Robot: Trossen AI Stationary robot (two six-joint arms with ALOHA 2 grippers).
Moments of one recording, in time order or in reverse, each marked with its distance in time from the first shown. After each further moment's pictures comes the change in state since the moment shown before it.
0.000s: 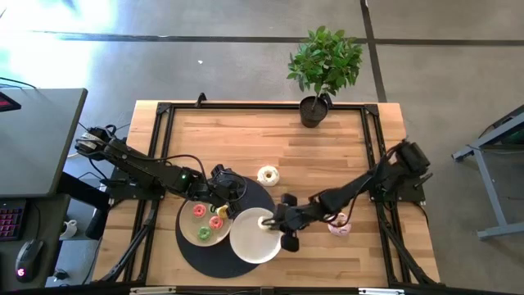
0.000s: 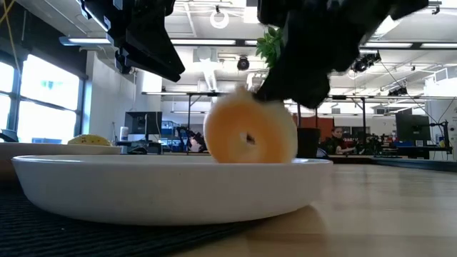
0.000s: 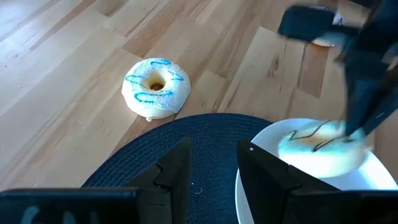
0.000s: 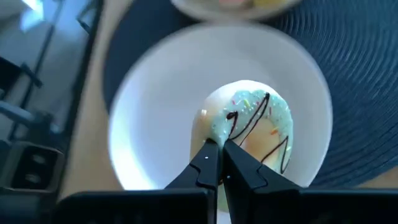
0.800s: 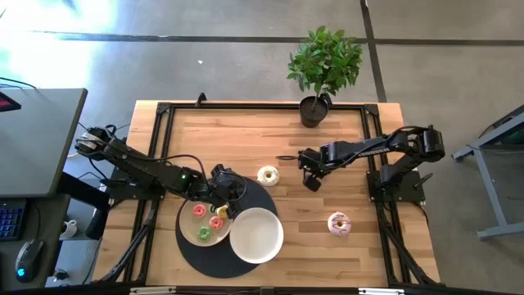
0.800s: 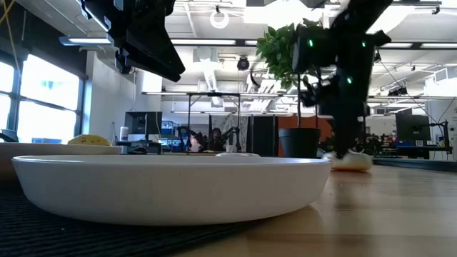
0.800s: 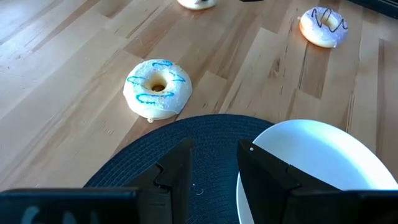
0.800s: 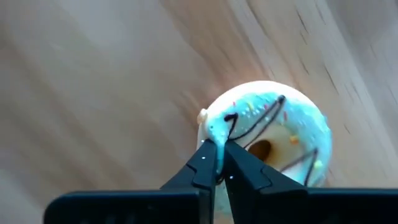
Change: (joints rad) left arm 0.000 0.000 0.000 0.000 -0.006 0.000; right arm -0.505 -0.212 -0.178 -0.767 0.082 -0.027
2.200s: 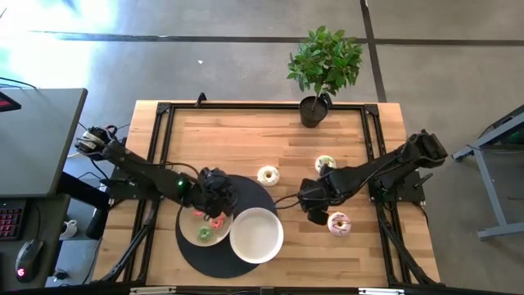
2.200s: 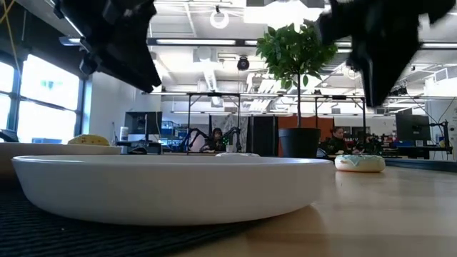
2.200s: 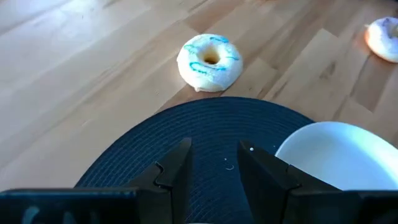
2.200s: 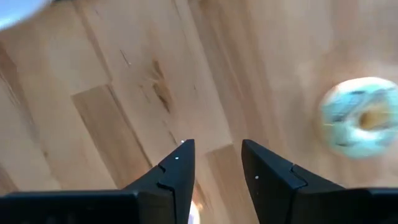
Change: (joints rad) left arm -0.086 0.001 0.000 -0.218 -0.171 -0.360; right arm 0.425 0.026 0.361 -0.393 -0.030 0.169
